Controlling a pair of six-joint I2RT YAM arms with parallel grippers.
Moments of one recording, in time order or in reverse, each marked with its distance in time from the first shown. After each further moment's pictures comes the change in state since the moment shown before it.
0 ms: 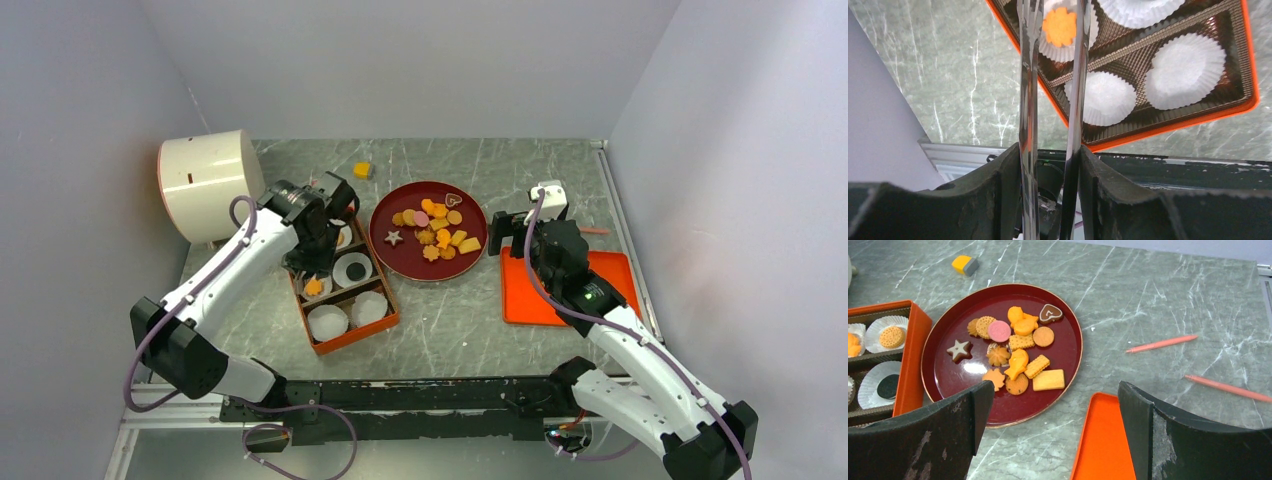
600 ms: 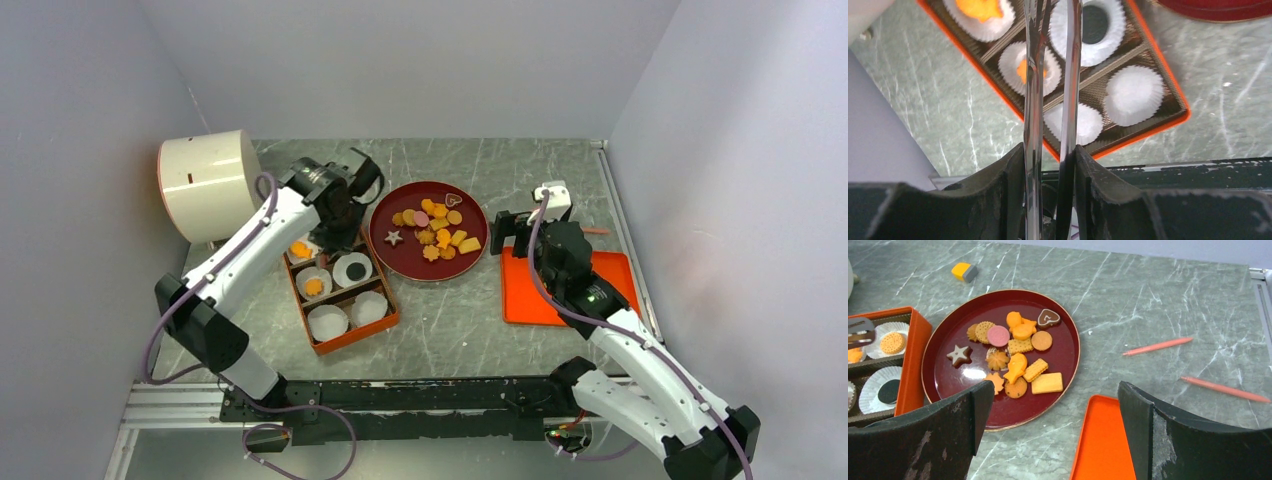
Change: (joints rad) left arm -0.045 0.132 0.242 0.004 0.024 0.074; right arm 0.000 -0.016 0.000 0.000 0.009 0.000
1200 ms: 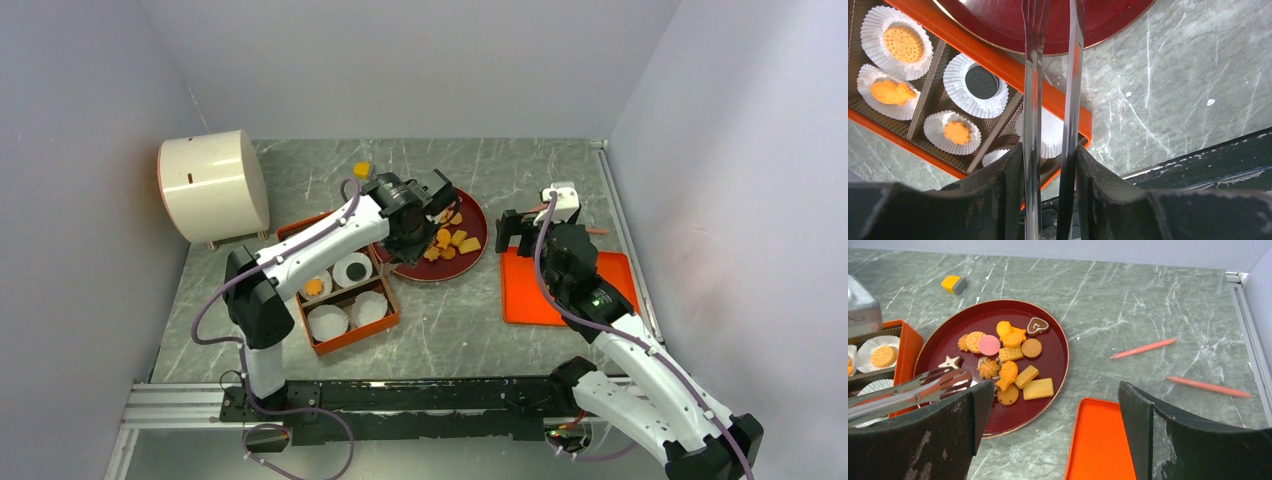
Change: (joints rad) left arm -0.296 0.280 0.202 0.117 0.059 0.008; right arm 0.000 -0.039 0.000 -0.005 0.055 -0.004
